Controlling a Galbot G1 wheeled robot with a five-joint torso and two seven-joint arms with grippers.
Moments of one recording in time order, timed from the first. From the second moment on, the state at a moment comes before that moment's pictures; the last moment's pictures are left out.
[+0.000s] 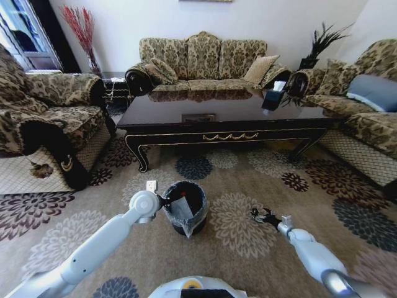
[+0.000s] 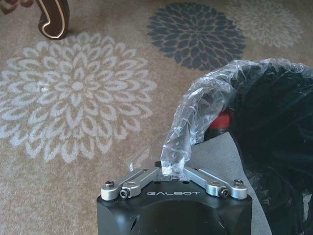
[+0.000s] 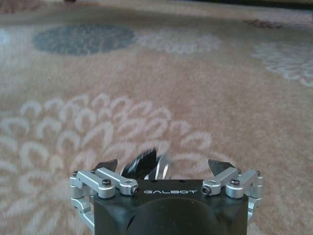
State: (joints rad) left arm 0.74 -0.92 0.11 -1.96 -1.66 0.72 -1.13; right arm -0.72 0.98 0.25 0.47 0.39 0.29 -0.59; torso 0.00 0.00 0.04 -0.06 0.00
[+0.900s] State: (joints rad) left arm 0.79 -0.91 0.07 -1.99 -1.66 0.73 -1.12; right arm -0.75 0.99 0.27 0.48 0.31 0.31 -0.55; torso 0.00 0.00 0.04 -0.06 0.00
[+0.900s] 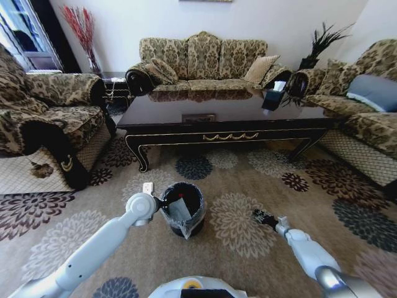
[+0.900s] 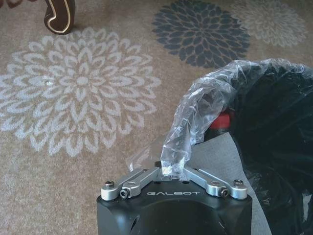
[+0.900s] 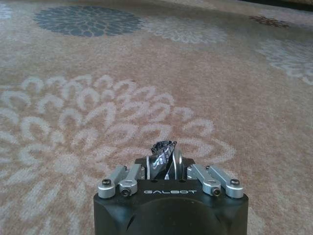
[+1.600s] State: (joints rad) left arm 0.78 -0.95 0.09 -1.97 -1.63 0.73 -1.11; right arm -1.10 0.83 0.40 1.21 0.55 0.22 -0.47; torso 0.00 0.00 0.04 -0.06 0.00
